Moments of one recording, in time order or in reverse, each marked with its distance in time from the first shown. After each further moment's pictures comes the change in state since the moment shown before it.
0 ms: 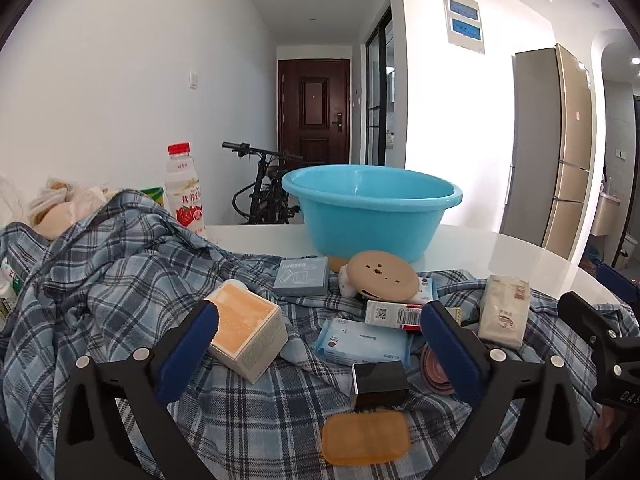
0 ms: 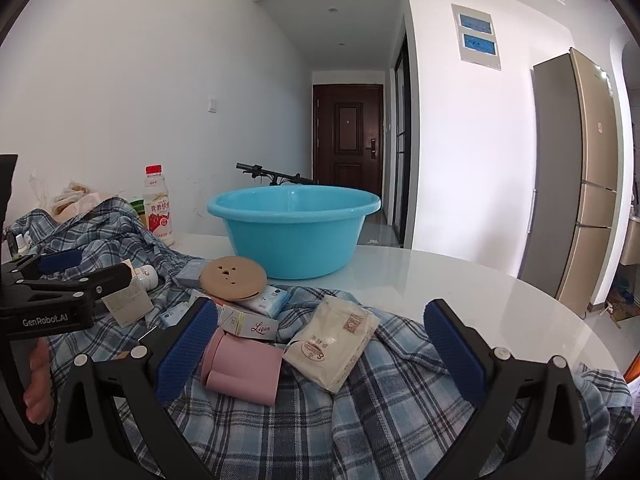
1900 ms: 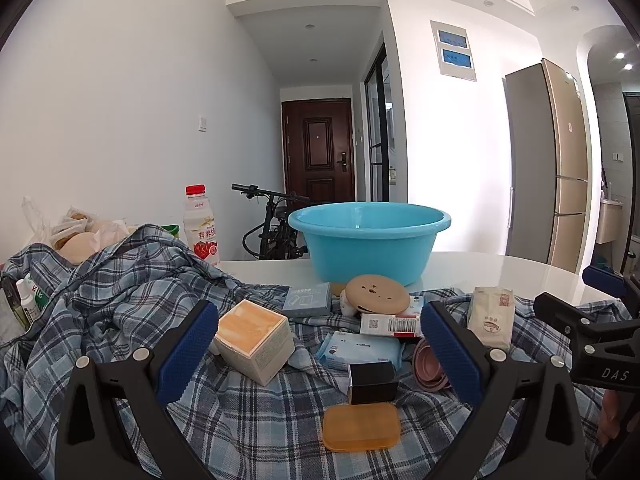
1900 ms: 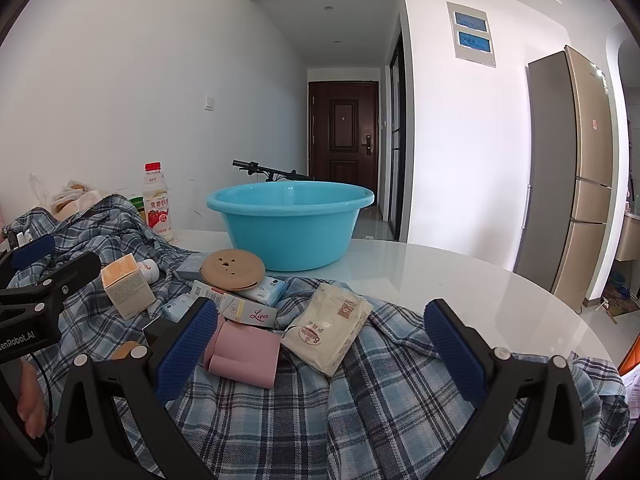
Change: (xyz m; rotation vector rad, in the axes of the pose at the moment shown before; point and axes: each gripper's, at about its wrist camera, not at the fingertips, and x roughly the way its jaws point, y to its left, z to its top) left arm -0.046 -0.007 -0.014 0.019 -0.158 0.010; right arm -0.012 -0.001 -0.003 0.008 0.014 -0.017
